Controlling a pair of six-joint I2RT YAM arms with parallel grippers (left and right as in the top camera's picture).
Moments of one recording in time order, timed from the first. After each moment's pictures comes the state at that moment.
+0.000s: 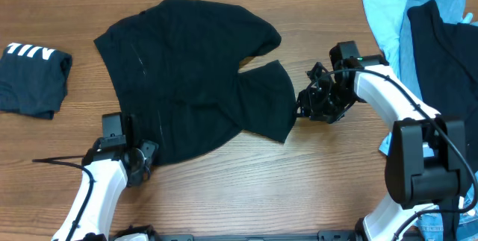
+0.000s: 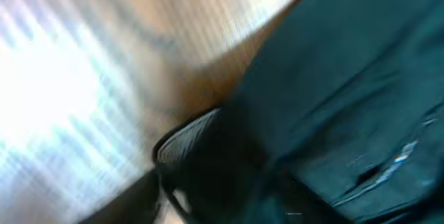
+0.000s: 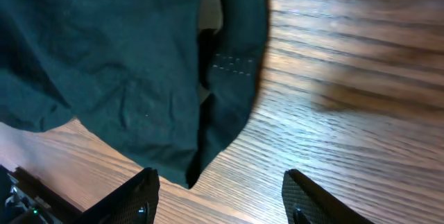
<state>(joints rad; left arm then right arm) 0.15 1.28 0.55 -0.59 -0.02 -1.01 0.13 1.88 1.25 -0.95 -0.49 0.07</state>
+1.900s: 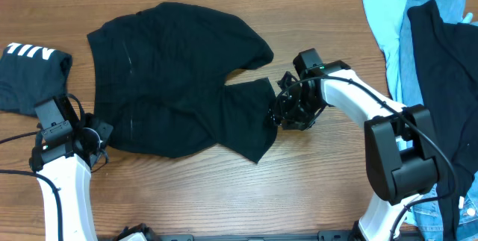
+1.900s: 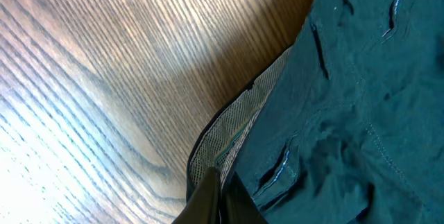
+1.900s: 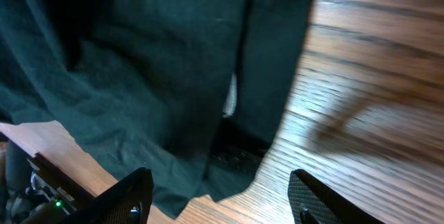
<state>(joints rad) 0.45 1.22 0.83 -0.72 0.05 -0.65 0.31 1.95 1.25 -0.87 -0.56 0.22</state>
